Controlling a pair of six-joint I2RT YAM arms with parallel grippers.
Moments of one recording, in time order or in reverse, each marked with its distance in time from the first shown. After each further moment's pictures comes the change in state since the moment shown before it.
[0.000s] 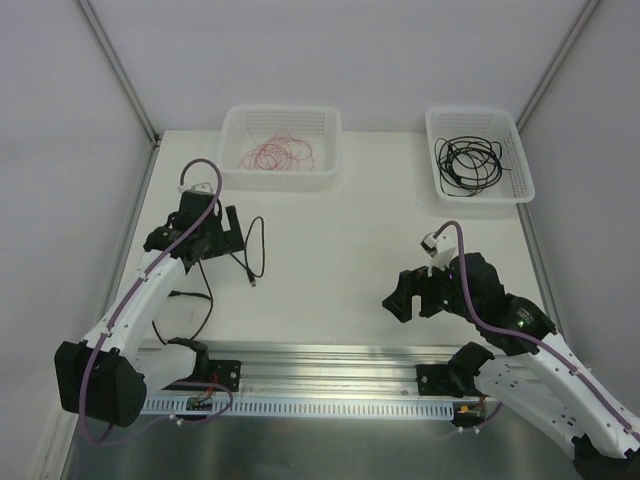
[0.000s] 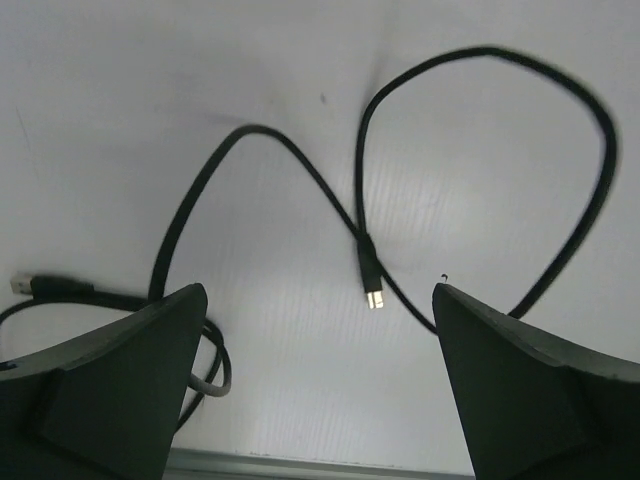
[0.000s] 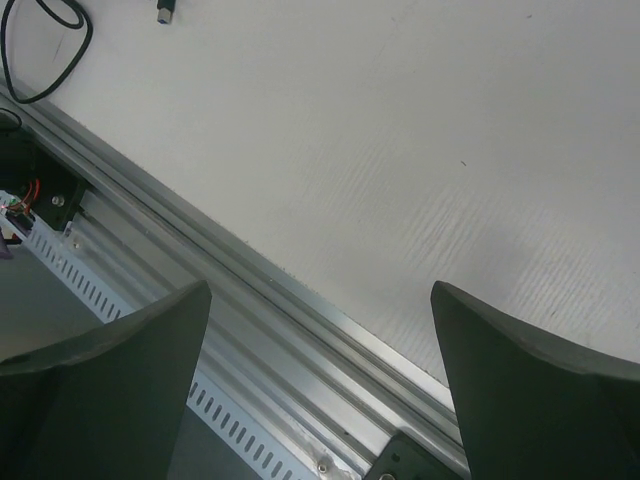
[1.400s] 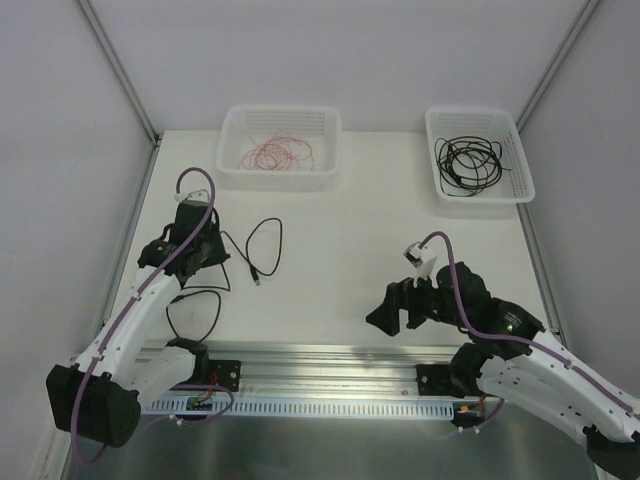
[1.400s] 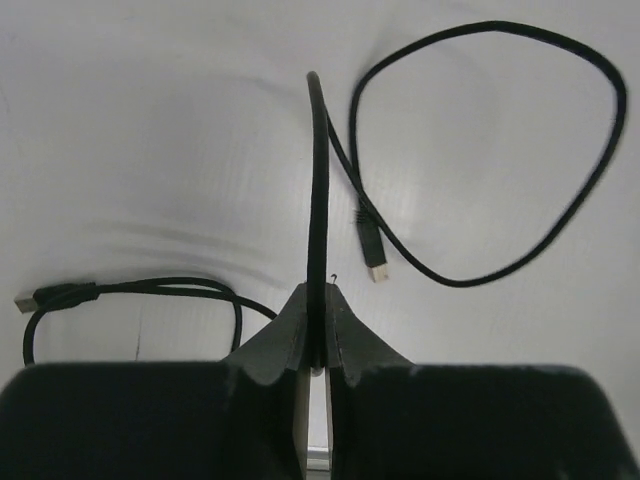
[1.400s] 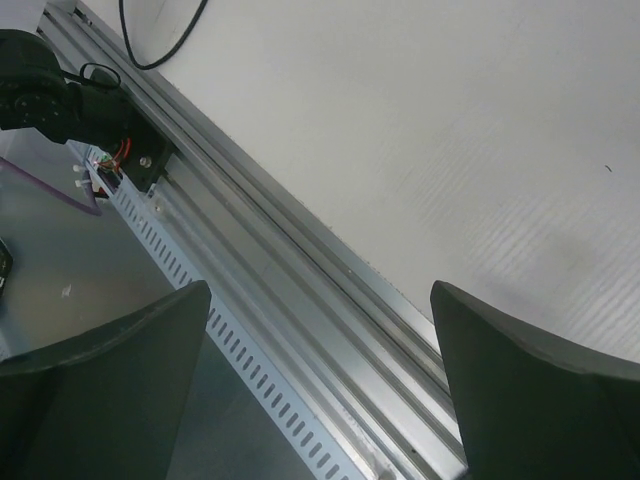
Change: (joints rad) left arm -0.013 -0.102 -0.101 -0.040 -0.011 -0.057; right arm 0.163 -0.032 -0.098 0.124 -0.056 0.129
